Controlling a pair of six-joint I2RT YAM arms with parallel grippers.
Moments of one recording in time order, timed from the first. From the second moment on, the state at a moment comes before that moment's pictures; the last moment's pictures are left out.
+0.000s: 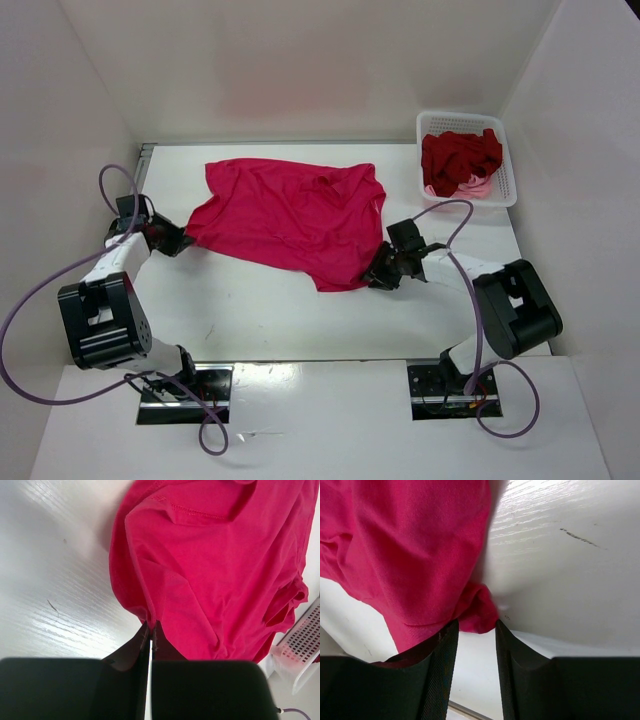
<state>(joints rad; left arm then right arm) 0.33 1.46 0.88 -0.34 0.29 -0.79 0.38 1.49 0.66 -0.21 -0.21 0.91</state>
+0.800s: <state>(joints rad) 0.24 1.41 0.86 -0.37 0.26 -0.79 0.38 1.50 0.67 -0.21 -0.15 0.89</state>
